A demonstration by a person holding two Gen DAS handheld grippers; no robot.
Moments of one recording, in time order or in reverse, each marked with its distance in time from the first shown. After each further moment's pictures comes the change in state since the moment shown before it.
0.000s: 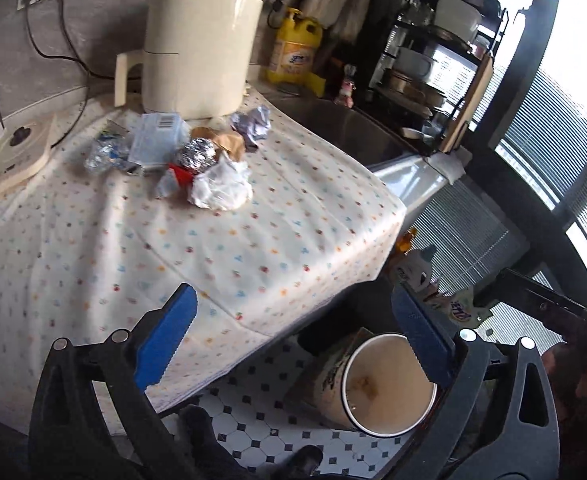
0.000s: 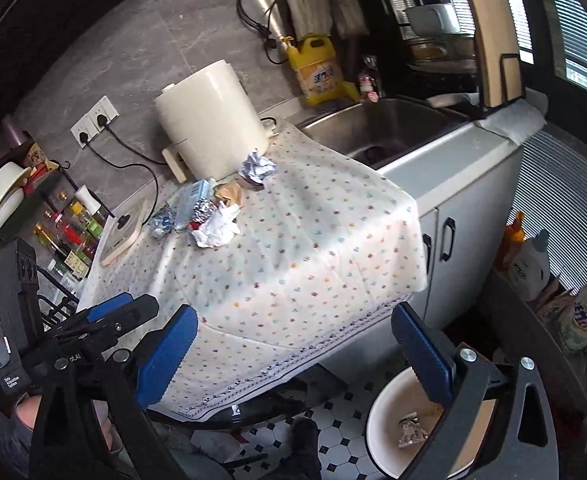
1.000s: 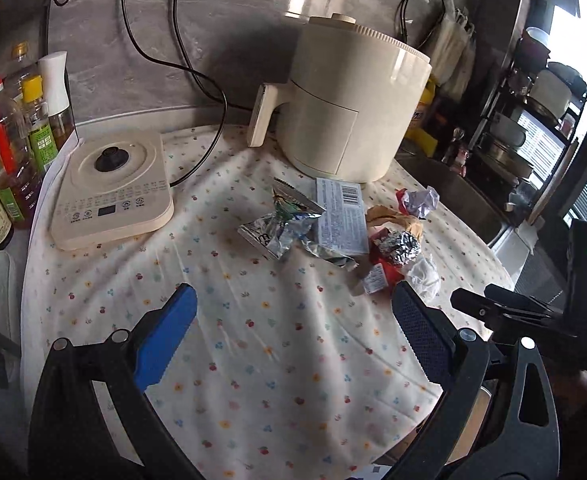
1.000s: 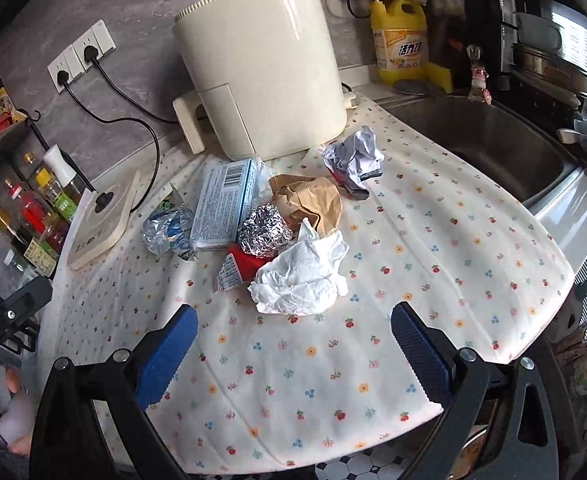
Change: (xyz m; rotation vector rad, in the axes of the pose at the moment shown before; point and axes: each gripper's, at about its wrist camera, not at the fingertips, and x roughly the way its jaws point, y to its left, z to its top) left arm -0.004 0.201 0.073 -0.105 -0.078 0.142; right arm 0.214 0.137 0.055 -0.108 0.136 -0.093
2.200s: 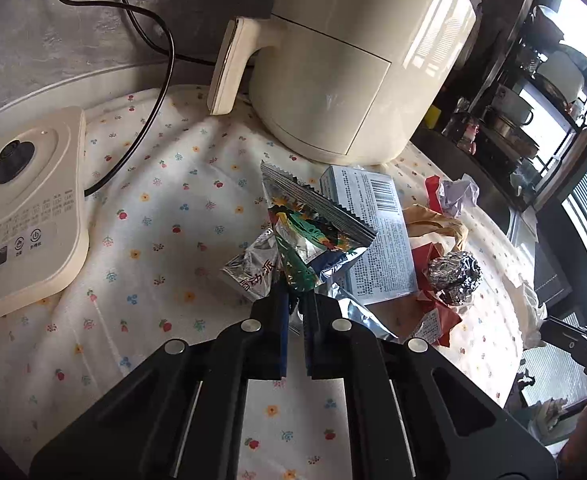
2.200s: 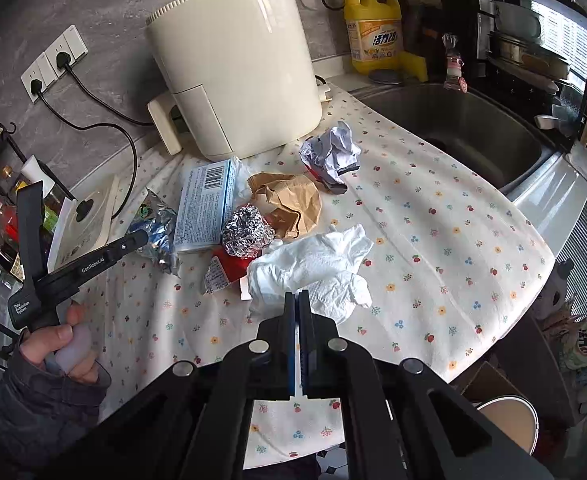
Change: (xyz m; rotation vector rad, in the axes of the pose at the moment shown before) left arm 0.133 0.015 0.036 0.039 0.128 -0.132; right arm -0.027 -0.004 0.001 0.056 0.009 -0.060
